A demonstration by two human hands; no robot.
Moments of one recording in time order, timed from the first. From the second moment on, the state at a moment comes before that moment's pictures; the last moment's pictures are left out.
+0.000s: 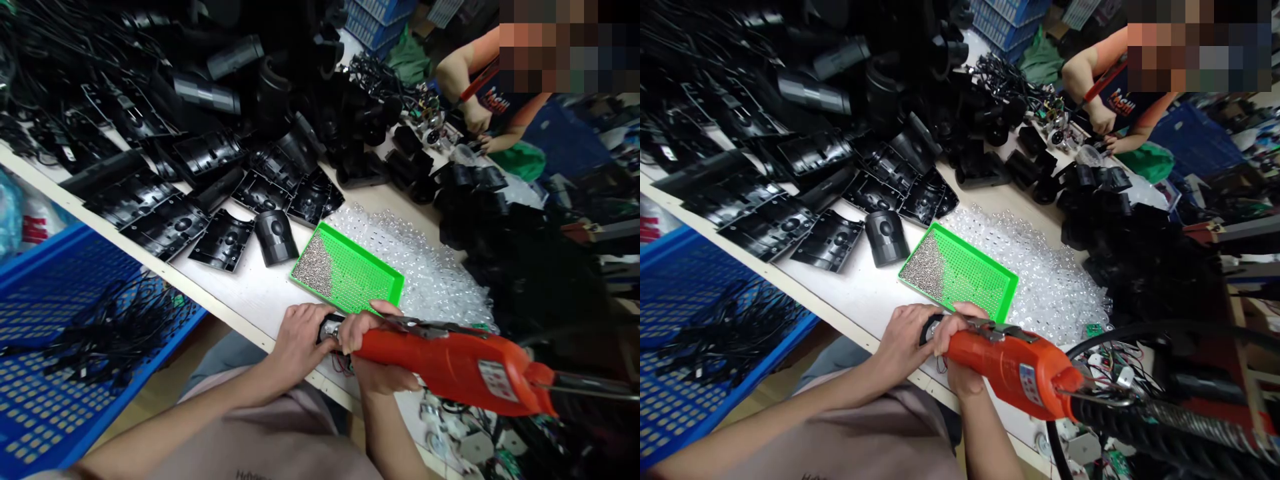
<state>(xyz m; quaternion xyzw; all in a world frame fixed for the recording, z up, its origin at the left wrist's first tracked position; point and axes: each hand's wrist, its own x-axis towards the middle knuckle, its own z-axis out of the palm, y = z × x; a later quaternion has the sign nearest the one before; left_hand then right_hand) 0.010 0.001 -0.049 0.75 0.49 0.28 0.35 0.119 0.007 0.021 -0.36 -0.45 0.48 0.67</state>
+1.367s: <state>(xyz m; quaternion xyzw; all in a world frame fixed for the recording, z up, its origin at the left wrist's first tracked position) 0.010 0.003 -0.049 0.75 0.49 0.27 0.35 0.135 0.001 0.006 -0.40 -0.47 0.50 0.60</state>
